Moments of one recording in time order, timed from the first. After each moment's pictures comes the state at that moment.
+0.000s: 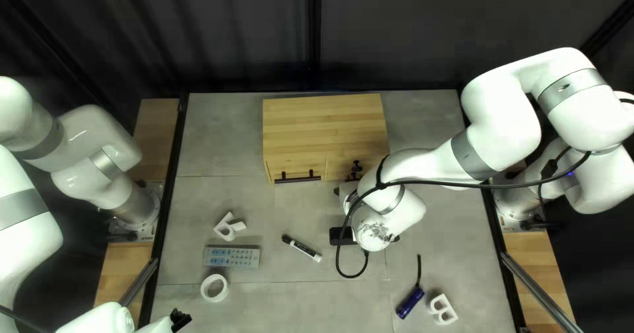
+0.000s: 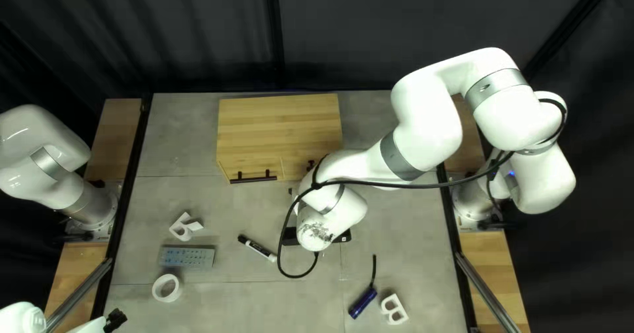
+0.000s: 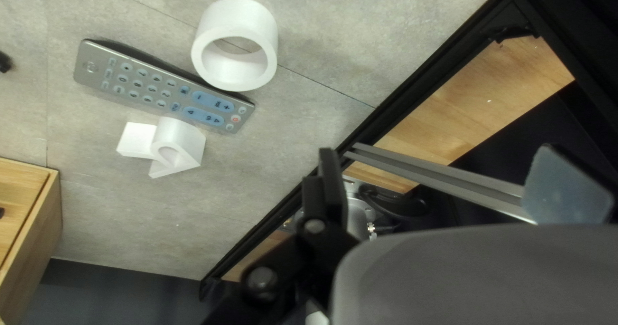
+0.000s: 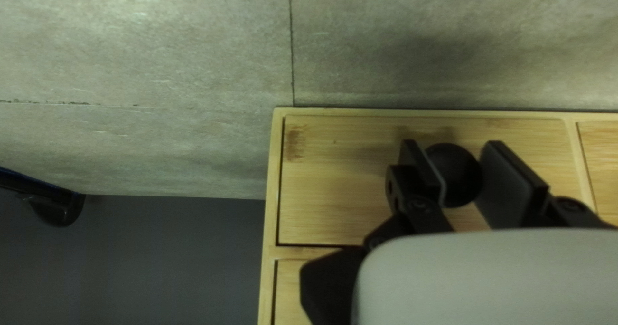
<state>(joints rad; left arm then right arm) -0.87 0.01 -0.20 1.05 -0.02 1.44 -0.01 0.17 0.41 0.06 1.03 -0.93 1.08 -0.72</state>
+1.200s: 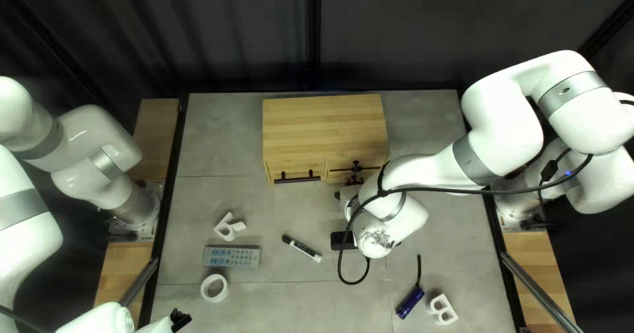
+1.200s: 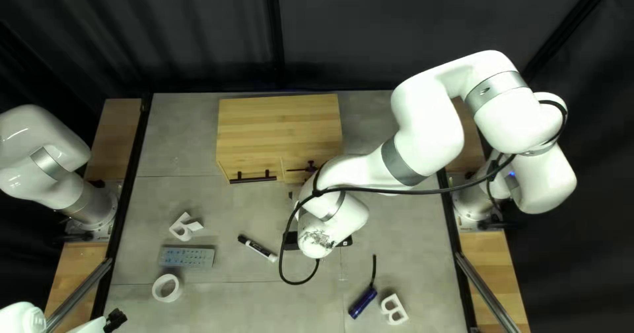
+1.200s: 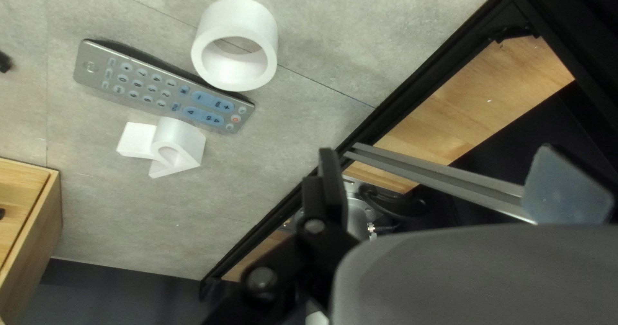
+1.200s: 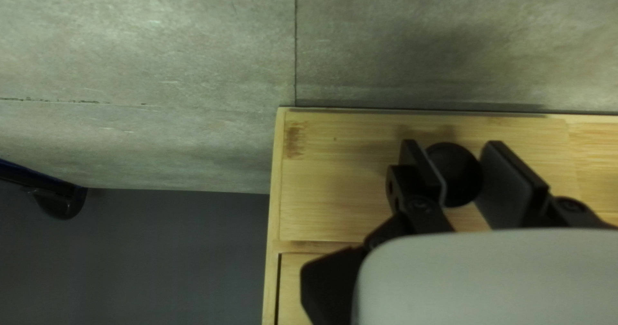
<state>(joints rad) -0.87 0.01 -0.20 1.05 -0.02 1.44 -0.01 0.19 0.41 0.07 1.05 -0.92 1.11 -0.72</state>
